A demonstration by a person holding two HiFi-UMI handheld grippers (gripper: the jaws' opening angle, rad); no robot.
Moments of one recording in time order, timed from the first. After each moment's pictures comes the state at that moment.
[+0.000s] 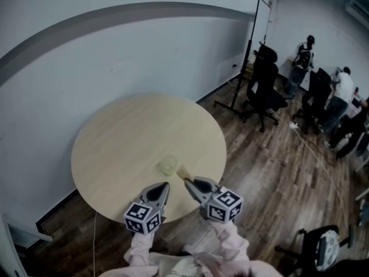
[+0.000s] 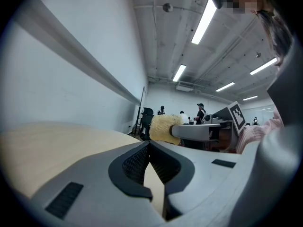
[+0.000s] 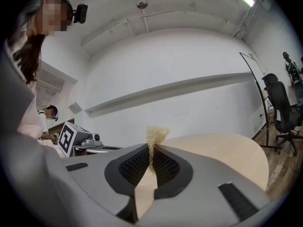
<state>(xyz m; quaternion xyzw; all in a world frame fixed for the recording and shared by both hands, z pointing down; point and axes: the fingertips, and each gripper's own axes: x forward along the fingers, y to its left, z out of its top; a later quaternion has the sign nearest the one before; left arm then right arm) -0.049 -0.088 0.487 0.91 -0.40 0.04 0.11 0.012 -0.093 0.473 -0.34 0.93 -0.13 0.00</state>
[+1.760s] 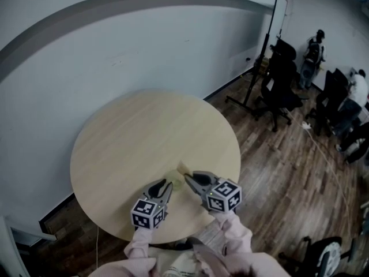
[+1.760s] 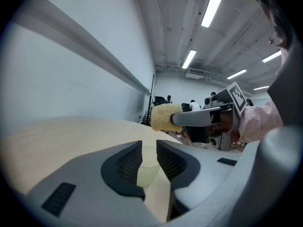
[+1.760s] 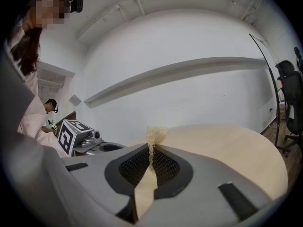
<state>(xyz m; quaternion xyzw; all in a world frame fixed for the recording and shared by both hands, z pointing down) -0.078 -0.212 0.553 0.88 -0.44 0.11 0.13 -0.018 -0.228 0.523 -0.30 0.94 -0.14 -0.07</state>
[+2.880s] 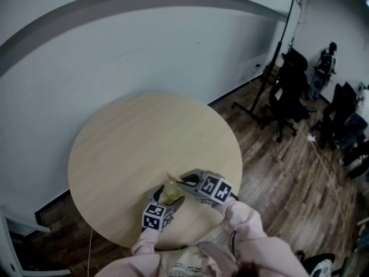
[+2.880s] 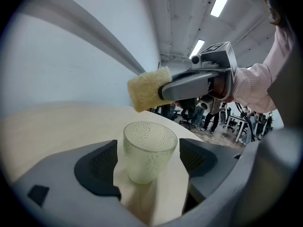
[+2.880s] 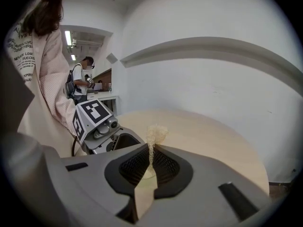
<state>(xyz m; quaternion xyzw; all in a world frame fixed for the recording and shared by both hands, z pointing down) -0.048 -0.245 0.638 0.86 -0.45 0.15 0.18 -0.051 -0.253 0.555 -0.09 0.95 0.02 -0.29</state>
